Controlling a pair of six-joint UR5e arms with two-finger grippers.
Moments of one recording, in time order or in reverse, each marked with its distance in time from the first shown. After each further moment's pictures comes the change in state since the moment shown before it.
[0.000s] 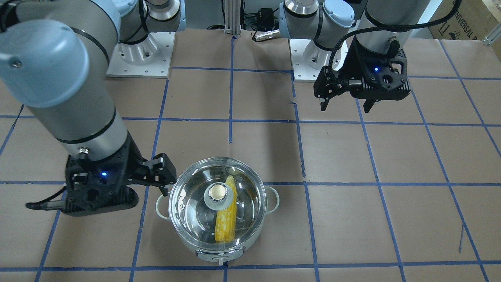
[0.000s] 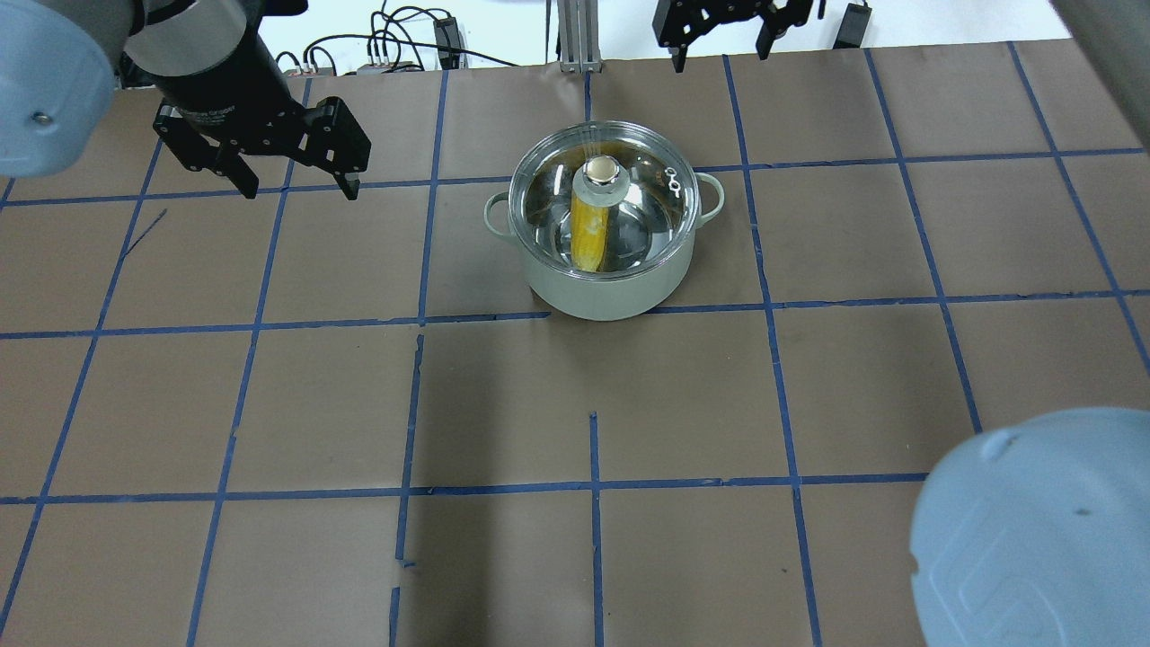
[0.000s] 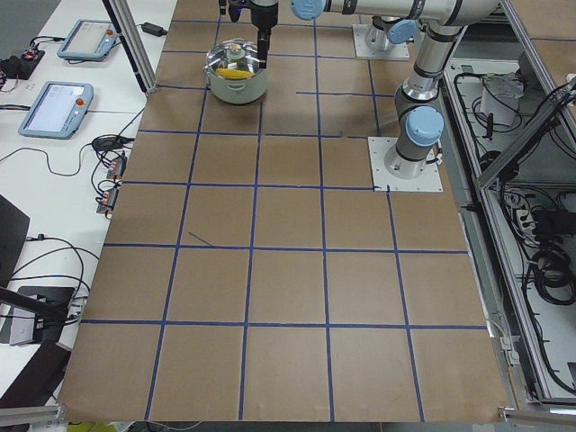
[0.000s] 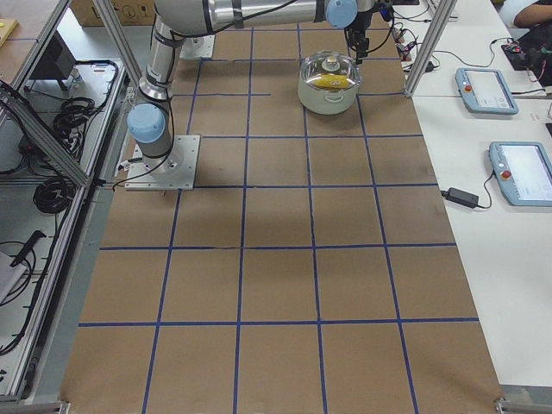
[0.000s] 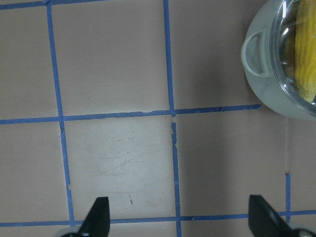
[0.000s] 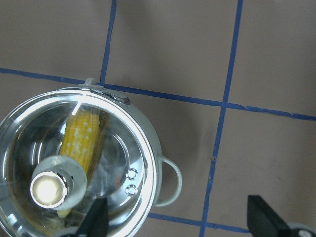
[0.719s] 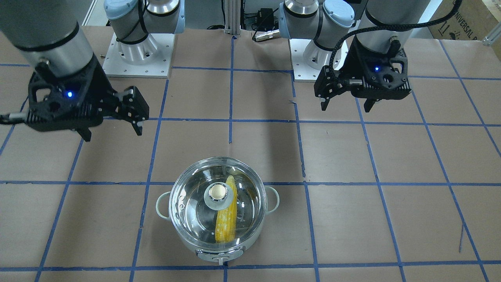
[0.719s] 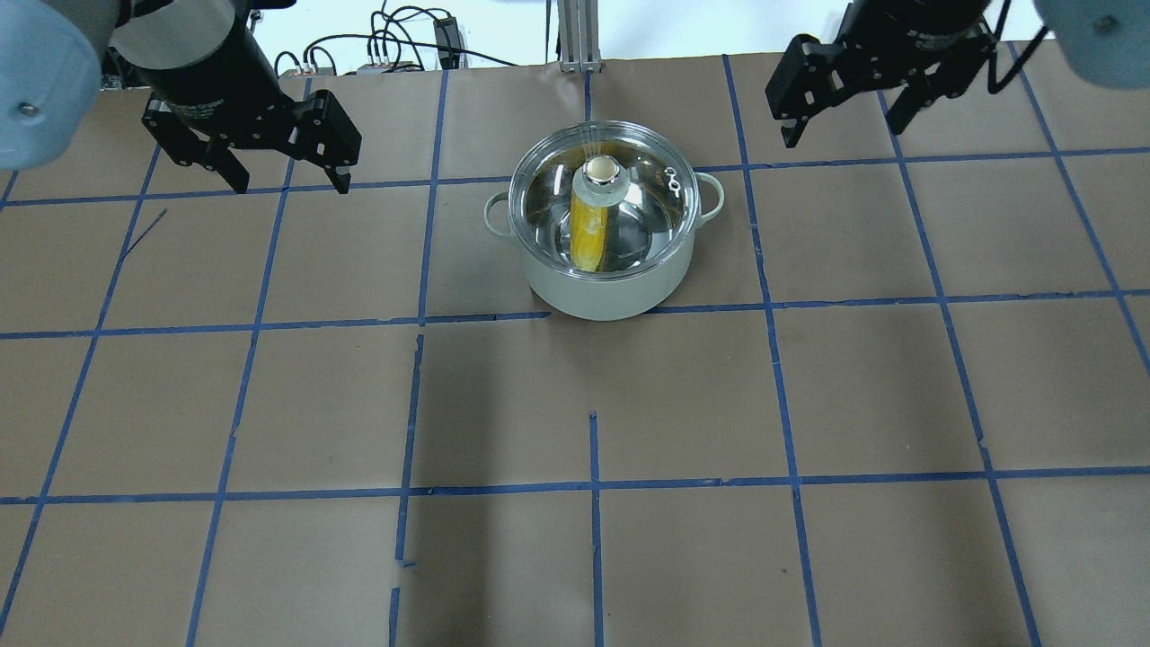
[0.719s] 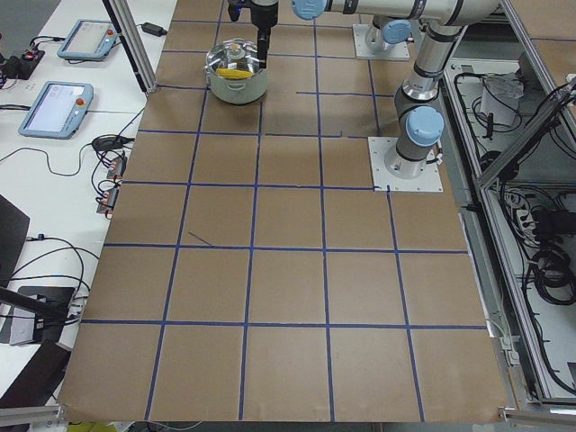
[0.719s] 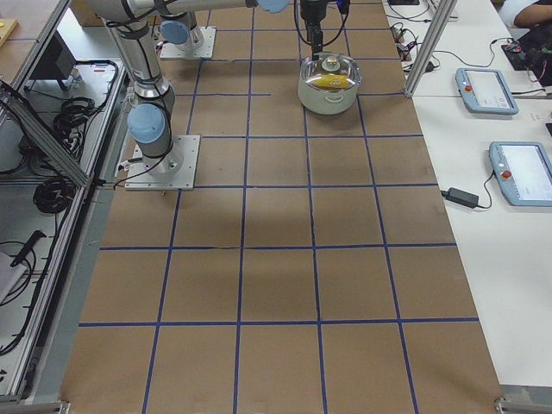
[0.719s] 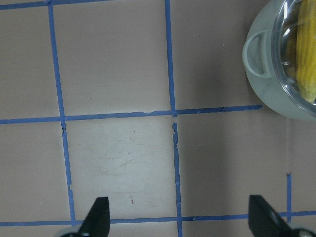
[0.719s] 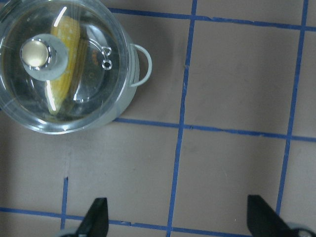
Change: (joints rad) left arm 0.020 -0.002 0.015 -0.004 0.002 0.004; right arm -0.085 -0.436 0.392 0.102 0.000 -0.035
